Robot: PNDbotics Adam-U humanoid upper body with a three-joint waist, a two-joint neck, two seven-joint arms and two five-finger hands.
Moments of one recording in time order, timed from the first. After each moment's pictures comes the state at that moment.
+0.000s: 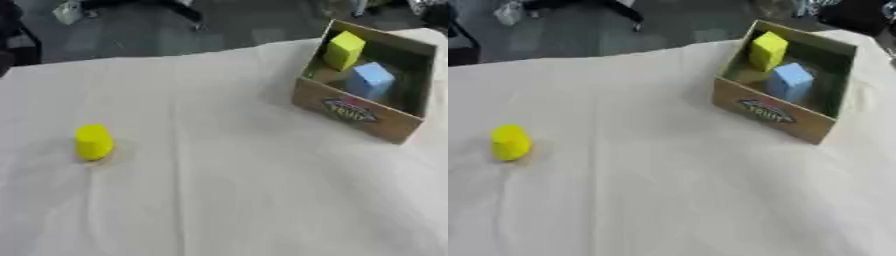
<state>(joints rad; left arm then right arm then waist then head) -0.54 0.86 -0.15 -1.97 -0.39 0.62 -0.15 -0.60 -0.86 -0.08 -1.73 0.06 0.00 0.10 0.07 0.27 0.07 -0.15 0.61</state>
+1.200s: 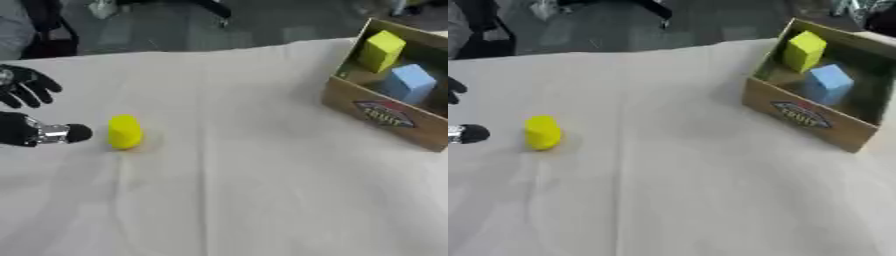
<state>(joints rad) -0.60 0.97 -0.29 -1.95 -0.30 0.70 -0.51 -0.59 -0.87 -0.07 -1.76 0.07 -0.01 0.10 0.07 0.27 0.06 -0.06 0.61</state>
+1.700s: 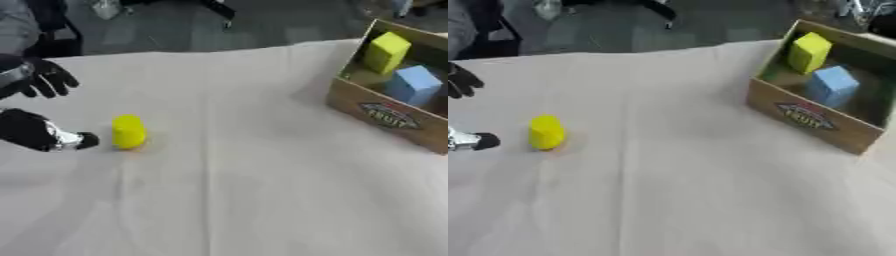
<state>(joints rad) -0.68 0.92 -0.35 -1.92 -0.40 0.70 -0.51 -0.59 -0.87 -0.07 -1.76 0.08 -0.01 0.10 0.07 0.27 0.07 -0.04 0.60</state>
